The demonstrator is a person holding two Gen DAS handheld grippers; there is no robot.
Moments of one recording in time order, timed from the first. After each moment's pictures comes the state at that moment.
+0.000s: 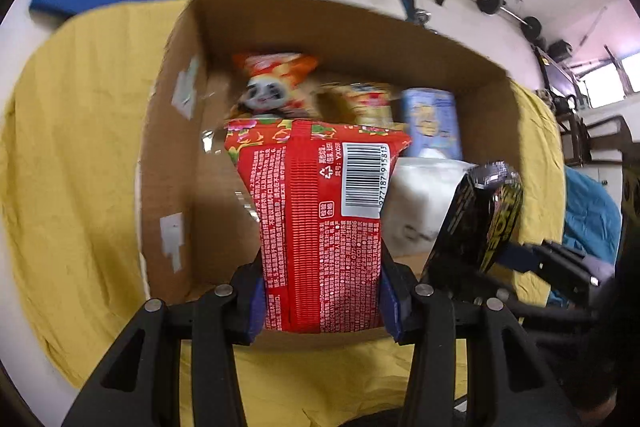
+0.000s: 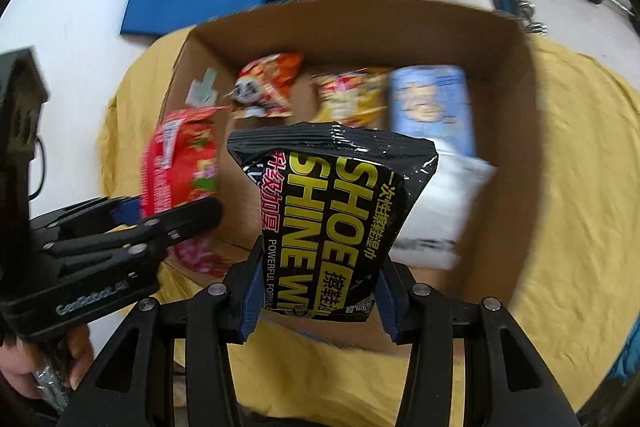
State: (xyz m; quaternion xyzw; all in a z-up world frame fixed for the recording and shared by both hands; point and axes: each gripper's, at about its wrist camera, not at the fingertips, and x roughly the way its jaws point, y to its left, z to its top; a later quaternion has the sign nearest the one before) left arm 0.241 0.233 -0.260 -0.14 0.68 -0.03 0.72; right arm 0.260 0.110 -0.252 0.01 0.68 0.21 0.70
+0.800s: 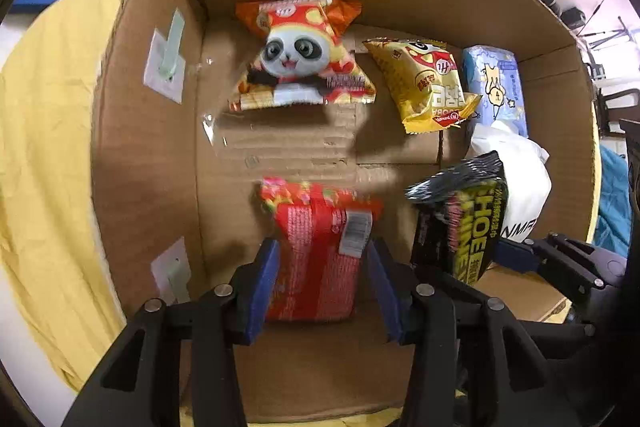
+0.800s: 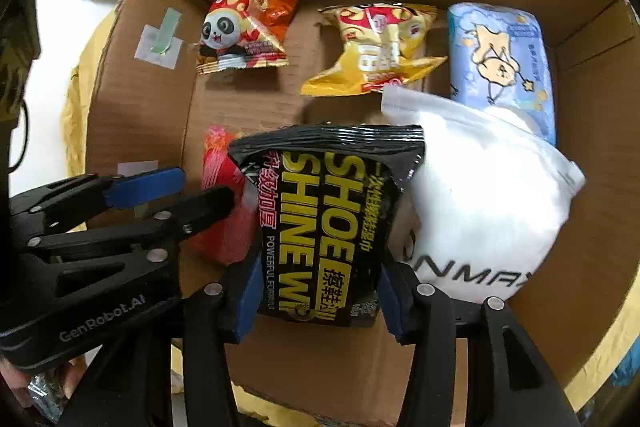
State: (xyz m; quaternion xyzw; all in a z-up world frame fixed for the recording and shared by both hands) left arm 0.262 0.226 -0.320 -0.09 0.72 -0.04 0.69; right arm 0.280 0.151 -0.348 -0.02 0.73 0.19 0.66
